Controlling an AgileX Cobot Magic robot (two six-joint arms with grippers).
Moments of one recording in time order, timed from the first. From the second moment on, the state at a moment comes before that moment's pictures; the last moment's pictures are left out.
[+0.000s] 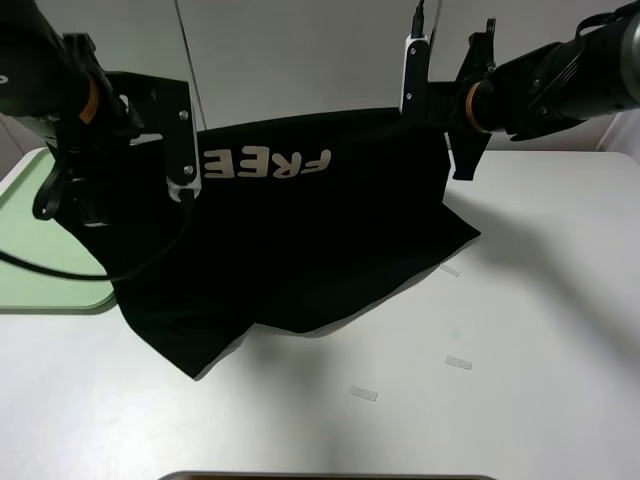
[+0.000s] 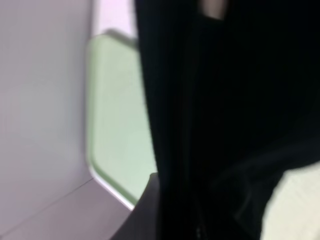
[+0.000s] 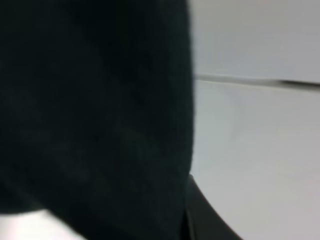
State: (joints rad) left arm -0.62 1.48 -0.97 0.82 0.72 0.28; right arm 0.36 1.88 -1.10 -1.74 0.30 0.39
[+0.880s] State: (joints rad) left arm -0.62 1.48 -0.97 0.15 0.94 1.07; right arm 0.36 1.96 -1.10 -1.47 0.25 0.08
